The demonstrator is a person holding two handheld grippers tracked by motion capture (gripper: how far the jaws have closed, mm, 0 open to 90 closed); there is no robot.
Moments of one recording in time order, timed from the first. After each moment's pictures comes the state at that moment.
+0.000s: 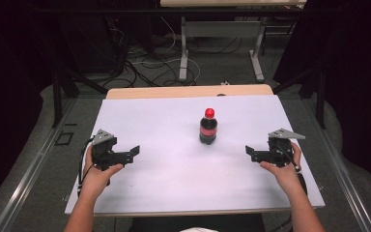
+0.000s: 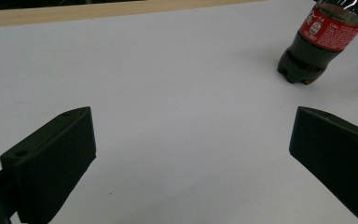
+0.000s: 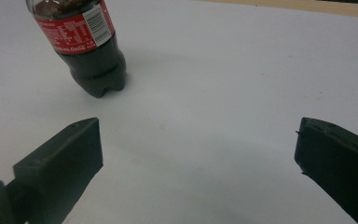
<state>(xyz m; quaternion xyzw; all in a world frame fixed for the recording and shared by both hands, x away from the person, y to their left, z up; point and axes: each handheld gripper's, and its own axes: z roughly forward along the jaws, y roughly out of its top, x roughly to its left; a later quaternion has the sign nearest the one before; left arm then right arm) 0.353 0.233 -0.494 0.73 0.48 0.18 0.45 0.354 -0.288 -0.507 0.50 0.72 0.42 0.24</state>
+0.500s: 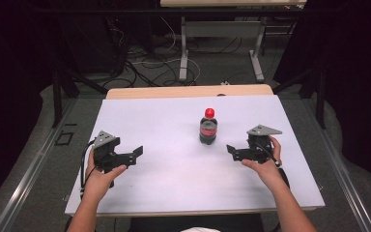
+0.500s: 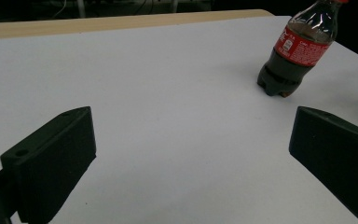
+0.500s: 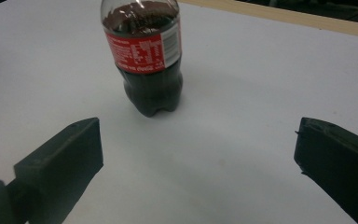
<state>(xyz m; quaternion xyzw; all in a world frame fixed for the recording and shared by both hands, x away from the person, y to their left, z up) 0.340 0.224 -0.486 0.72 0.47 0.19 0.47 0.370 -0.233 -0.503 0.45 0.75 0.44 0.22</state>
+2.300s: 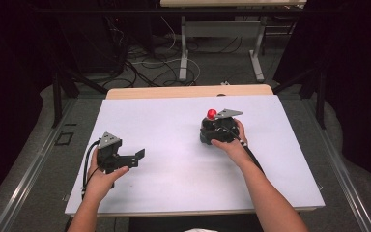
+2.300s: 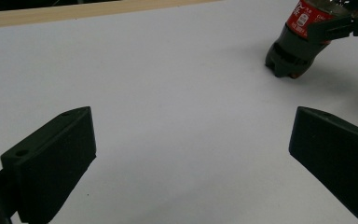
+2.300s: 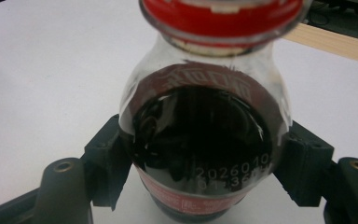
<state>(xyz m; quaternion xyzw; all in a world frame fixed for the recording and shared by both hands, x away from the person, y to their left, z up) 0.344 0.219 -0.495 0.74 0.46 0.19 0.45 0.446 -0.156 -0.516 0.41 0.78 0.43 0.21</state>
